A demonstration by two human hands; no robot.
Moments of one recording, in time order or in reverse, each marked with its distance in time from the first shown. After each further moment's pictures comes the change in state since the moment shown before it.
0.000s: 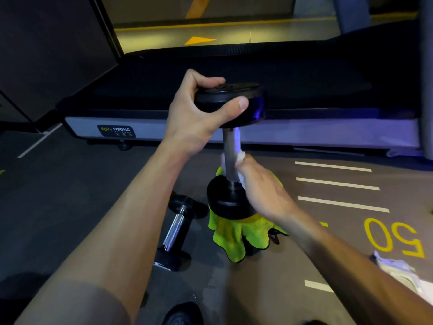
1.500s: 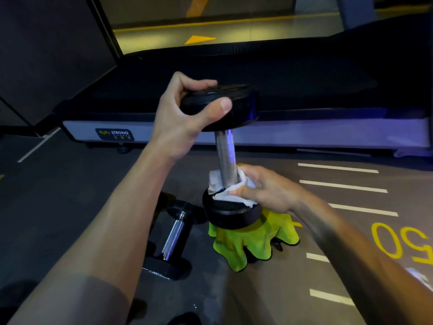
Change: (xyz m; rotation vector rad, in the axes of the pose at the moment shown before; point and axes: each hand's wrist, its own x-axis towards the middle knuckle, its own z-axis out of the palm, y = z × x) left_hand 0.014 -0.015 -0.010 -0.089 -0.038 0.009; right_hand 0.045 0.044 -0.026 -0.138 -0.338 -0.219
